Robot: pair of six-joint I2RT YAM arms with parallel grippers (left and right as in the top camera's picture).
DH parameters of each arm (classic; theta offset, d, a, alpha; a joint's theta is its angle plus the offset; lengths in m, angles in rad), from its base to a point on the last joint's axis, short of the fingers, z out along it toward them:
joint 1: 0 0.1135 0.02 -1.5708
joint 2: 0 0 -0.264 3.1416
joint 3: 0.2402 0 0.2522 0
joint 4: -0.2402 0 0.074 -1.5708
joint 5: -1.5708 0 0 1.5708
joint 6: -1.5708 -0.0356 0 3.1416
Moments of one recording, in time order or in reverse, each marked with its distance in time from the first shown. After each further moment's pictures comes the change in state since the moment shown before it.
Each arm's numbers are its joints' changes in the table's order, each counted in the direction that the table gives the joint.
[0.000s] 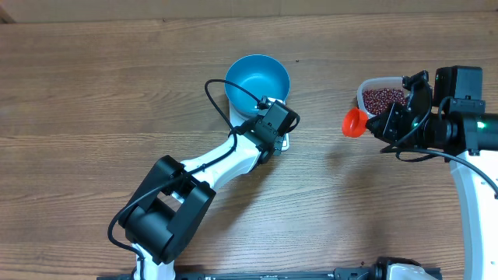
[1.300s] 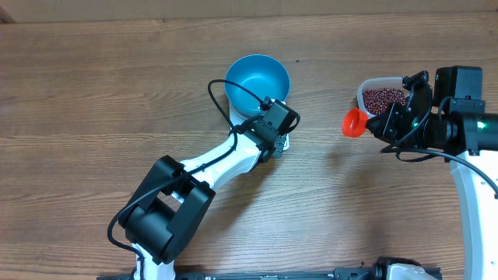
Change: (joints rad) left arm 0.000 0.000 0.012 -0.028 -0.060 -0.032; right arm 0.000 0.000 0.000 0.000 0.000 0.000
